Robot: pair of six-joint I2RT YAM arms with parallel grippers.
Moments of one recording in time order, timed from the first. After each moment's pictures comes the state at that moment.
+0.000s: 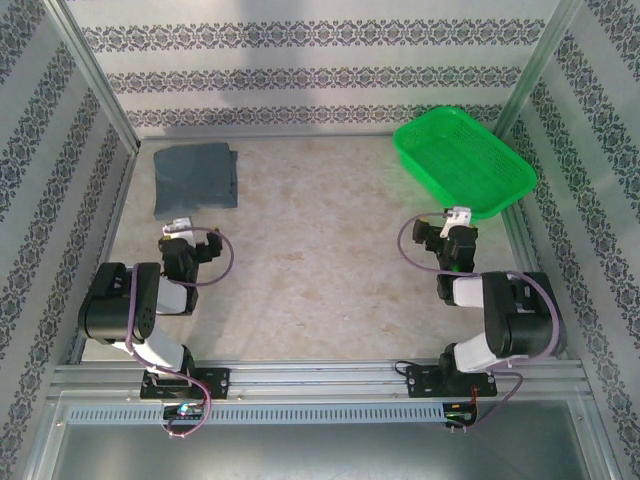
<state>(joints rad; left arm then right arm) 0.06 1.59 0.29 0.97 -0.10 -0.11 -0.03 1.51 0.32 0.83 0.07 0.11</state>
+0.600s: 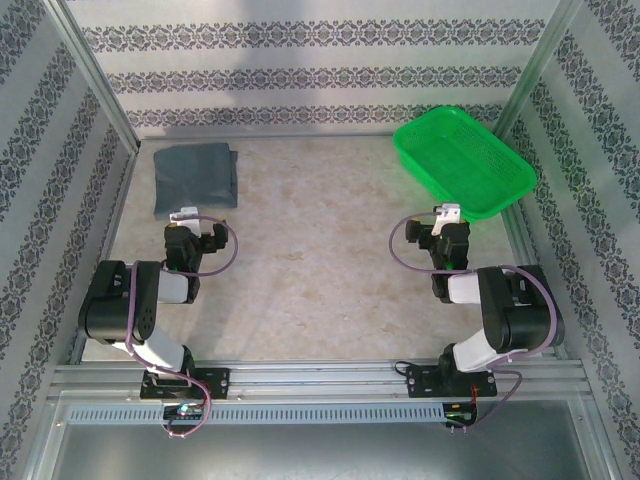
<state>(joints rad) 0.04 1.59 0.37 0.88 -0.06 -0.06 0.04 1.53 0.35 0.85 0.08 0.03</state>
